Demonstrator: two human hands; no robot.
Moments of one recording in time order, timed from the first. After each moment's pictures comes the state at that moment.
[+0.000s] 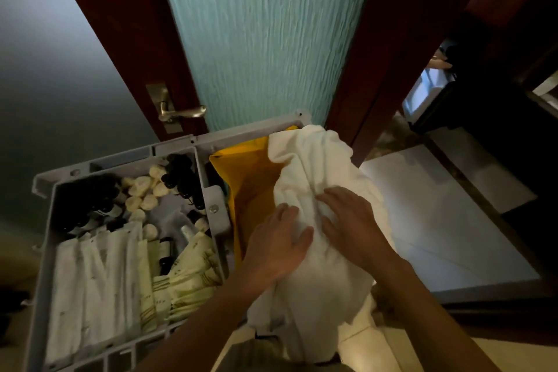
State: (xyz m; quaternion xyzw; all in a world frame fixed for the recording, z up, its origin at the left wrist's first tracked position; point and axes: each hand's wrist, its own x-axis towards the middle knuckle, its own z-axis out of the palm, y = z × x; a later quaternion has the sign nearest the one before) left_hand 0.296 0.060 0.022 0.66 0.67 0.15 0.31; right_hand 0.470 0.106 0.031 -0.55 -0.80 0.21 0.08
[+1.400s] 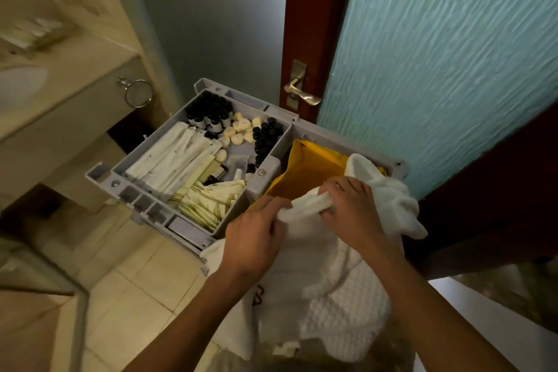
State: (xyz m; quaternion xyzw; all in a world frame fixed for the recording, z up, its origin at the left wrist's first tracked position) left_hand 0.366 0.034 0.055 0.35 0.88 0.32 0.03; right_hand 0.429 0.240 0.037 -0.17 -0.98 0.12 0.07
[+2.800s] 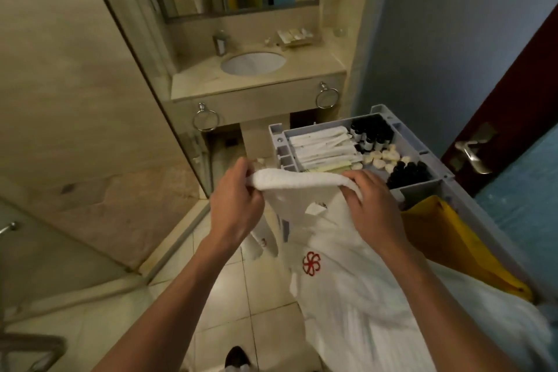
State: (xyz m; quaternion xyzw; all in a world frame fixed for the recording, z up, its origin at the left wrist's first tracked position) left_hand 0.438 -0.081 0.120 -0.14 0.91 0.32 -0.20; right_hand 0.378 0.148 0.095 0.19 -0.91 0.35 0.11
